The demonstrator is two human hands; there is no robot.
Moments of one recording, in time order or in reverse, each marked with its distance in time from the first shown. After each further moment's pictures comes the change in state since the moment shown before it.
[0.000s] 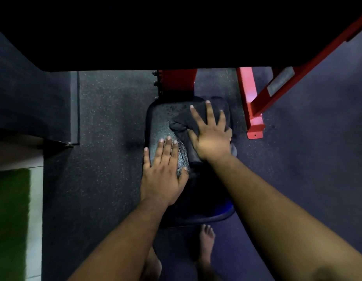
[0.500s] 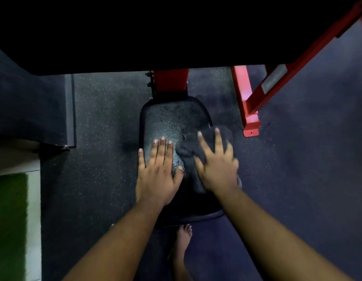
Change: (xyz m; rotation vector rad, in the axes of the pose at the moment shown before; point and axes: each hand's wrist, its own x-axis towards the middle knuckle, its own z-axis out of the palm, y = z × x) left_hand -0.002 0.003 0.000 -0.005 -0.011 -0.012; right_hand -0.083 0.025 0.012 0.041 0.031 0.136
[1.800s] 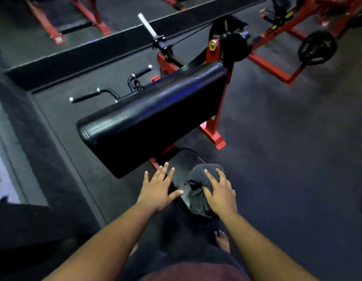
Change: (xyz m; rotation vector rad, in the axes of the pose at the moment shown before) left_hand 0.002 -0.101 -0.263 0.147 -0.366 0.531; right_hand -0.149 -0.141 -0.147 0.293 0.091 0.420
